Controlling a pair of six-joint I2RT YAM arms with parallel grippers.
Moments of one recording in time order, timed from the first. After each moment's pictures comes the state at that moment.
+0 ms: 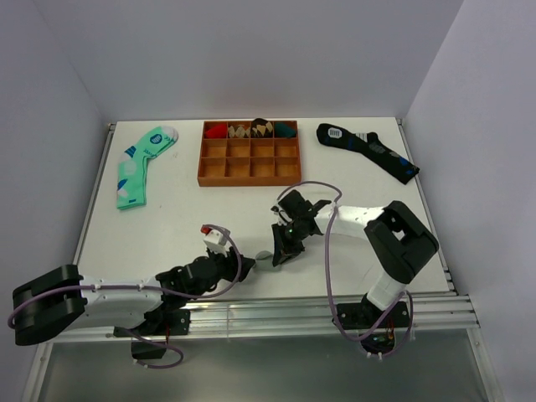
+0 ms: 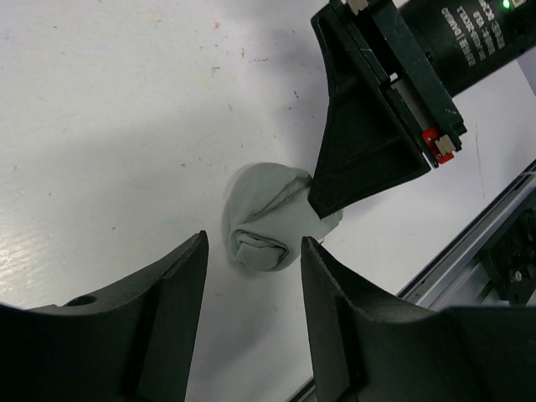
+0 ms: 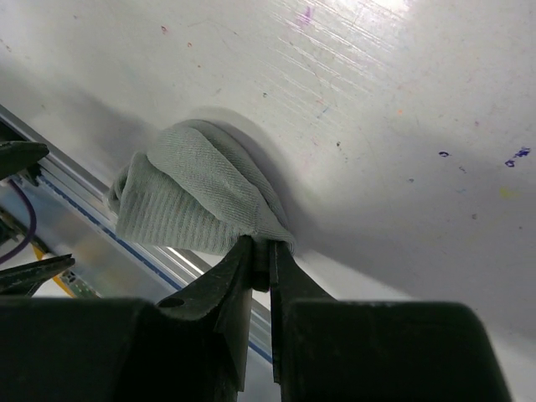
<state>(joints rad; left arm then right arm) -1.18 1.05 0.14 0.56 -0.41 -0.70 0.70 1.66 0.83 -0.41 -0.47 0.53</state>
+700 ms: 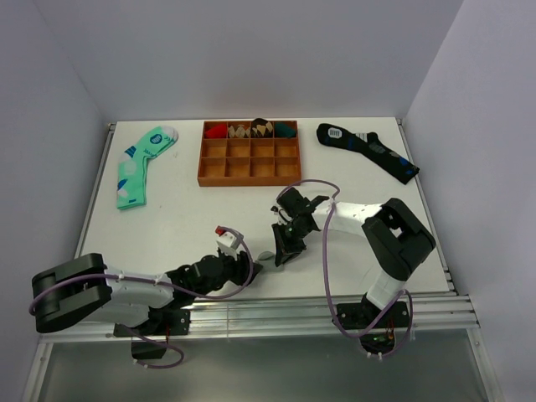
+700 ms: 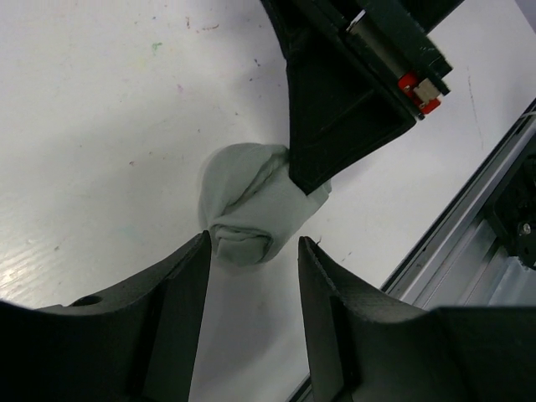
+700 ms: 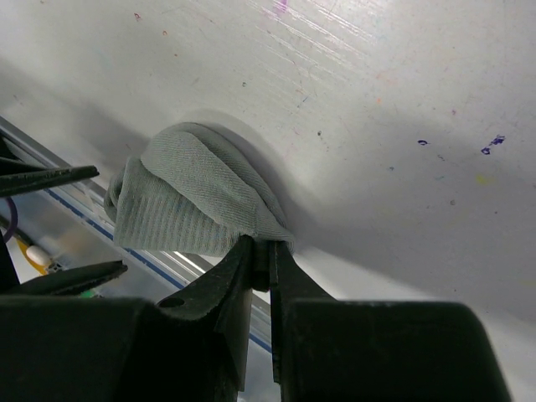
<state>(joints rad) -1.18 1.23 0.16 0.72 -0.28 -0.60 0.69 1.69 0.89 -0.52 -0.45 0.48</state>
